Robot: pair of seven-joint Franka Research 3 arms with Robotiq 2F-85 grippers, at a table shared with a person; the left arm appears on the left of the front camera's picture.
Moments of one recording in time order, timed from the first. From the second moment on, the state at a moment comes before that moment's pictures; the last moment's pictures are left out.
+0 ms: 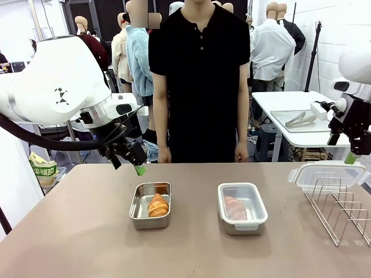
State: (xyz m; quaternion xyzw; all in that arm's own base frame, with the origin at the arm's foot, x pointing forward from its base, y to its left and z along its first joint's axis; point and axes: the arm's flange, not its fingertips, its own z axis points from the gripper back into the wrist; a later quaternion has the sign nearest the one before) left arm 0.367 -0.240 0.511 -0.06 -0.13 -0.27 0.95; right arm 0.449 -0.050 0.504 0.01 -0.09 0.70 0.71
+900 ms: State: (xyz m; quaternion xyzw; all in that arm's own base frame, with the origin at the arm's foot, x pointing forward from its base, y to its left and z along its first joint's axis) left arm 0.367 -0.240 0.511 -0.06 -0.13 -0.27 0.95; right arm 0.471 -0.042 0.464 0.03 -0.07 0.71 0.70
